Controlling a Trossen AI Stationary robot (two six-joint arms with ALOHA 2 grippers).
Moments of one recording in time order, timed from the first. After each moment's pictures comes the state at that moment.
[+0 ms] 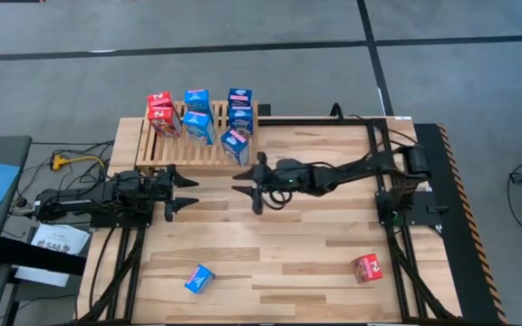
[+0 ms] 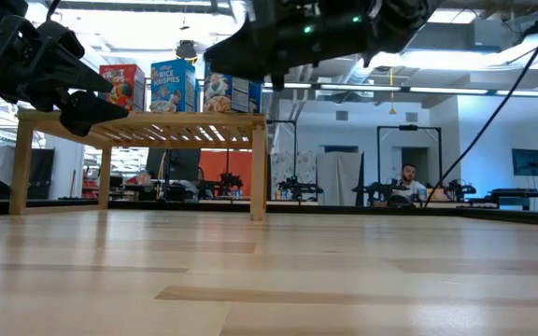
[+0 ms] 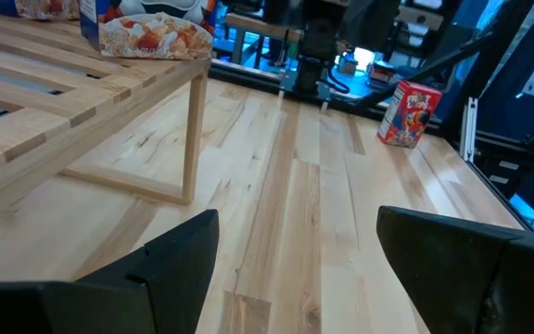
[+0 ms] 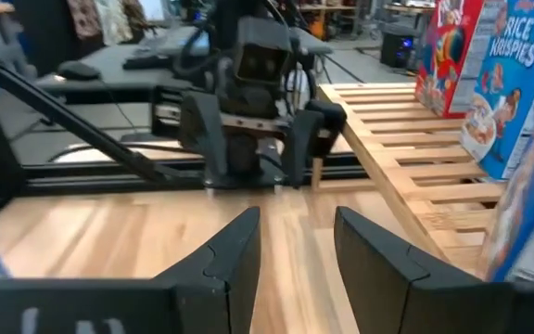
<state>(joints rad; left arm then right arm) 0.08 0.02 0.06 -0.12 -0.04 -0.23 -0.02 1.82 1.11 0.58 0.06 0.02</state>
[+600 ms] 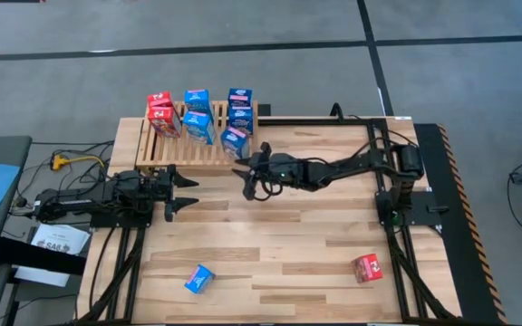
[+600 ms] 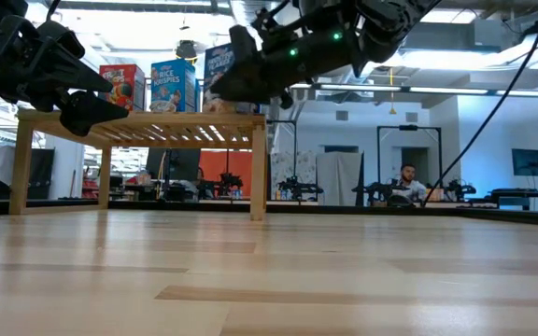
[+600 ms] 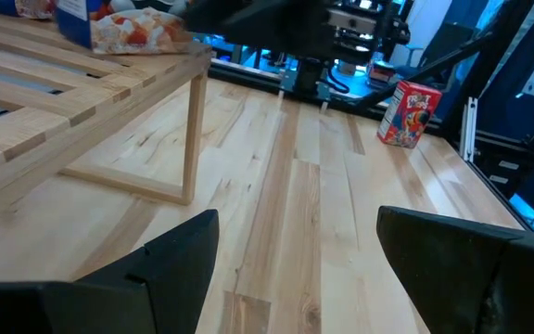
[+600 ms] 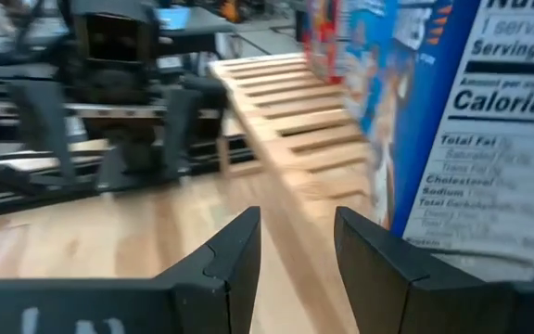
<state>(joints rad) 0.08 0.02 0.06 -0.12 -0.04 -0.23 -0.07 1.87 1.16 0.53 0.26 0.09</state>
